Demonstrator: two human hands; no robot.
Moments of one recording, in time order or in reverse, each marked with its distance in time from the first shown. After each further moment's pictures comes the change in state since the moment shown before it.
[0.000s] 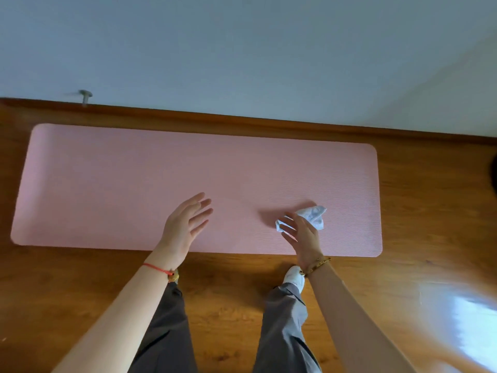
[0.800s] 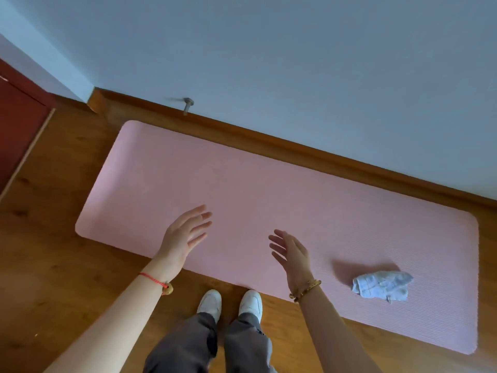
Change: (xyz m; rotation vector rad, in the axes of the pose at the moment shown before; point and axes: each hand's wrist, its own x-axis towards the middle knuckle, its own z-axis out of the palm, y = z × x) left_hand 0.072 0.050 -0.311 -0.015 0.165 0.056; right_hand 0.020 0.111 0.330 -0.233 -0.190 -0.034
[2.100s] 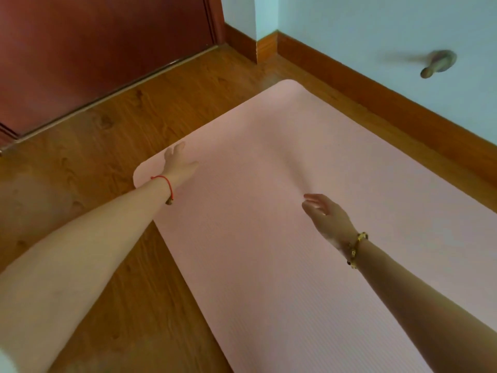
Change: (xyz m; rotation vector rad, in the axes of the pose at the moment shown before) left_hand 0.395 -0.235 -0.512 0.512 0.881 0.141; right_hand 0.408 0.201 0.392 -1.039 -0.616 -0.726
